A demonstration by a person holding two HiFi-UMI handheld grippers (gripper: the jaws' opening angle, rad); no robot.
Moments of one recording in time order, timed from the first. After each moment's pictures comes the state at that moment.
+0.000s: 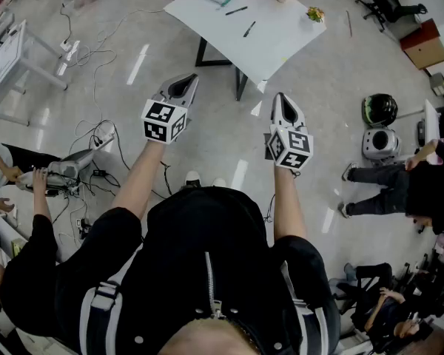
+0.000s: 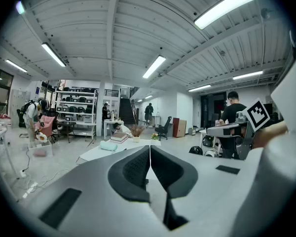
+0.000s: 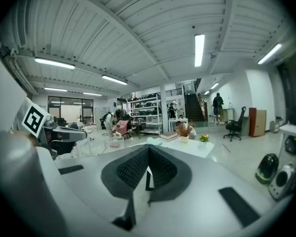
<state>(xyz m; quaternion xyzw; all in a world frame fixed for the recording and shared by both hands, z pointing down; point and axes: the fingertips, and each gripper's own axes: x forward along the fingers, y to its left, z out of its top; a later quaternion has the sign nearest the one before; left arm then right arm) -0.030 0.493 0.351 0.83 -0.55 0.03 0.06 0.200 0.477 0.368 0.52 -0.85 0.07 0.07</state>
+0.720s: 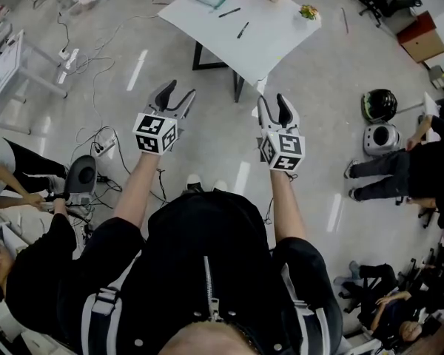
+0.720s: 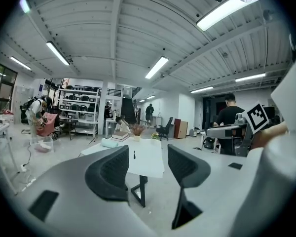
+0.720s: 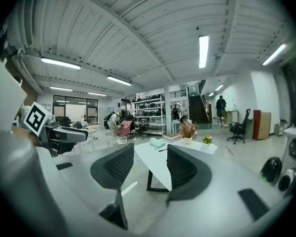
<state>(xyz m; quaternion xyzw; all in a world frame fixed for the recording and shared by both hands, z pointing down) -0.033 0.515 0.364 0.83 -0.56 0.02 0.08 0.195 0.491 0.373 0.50 -0.86 0.06 0.08</state>
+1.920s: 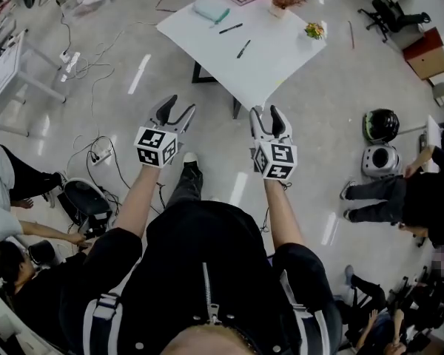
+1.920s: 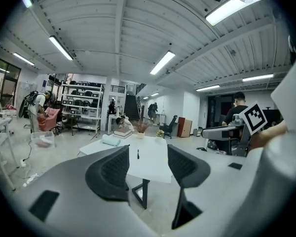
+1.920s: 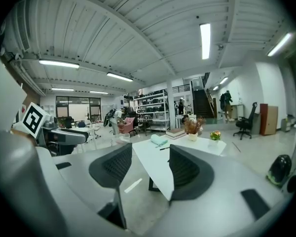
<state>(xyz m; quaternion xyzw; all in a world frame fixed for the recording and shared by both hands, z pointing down) -0.032 0.440 0.393 0.81 -0.57 0.02 0.10 0.179 0.401 0.403 0.47 -0.87 0.08 0.09</state>
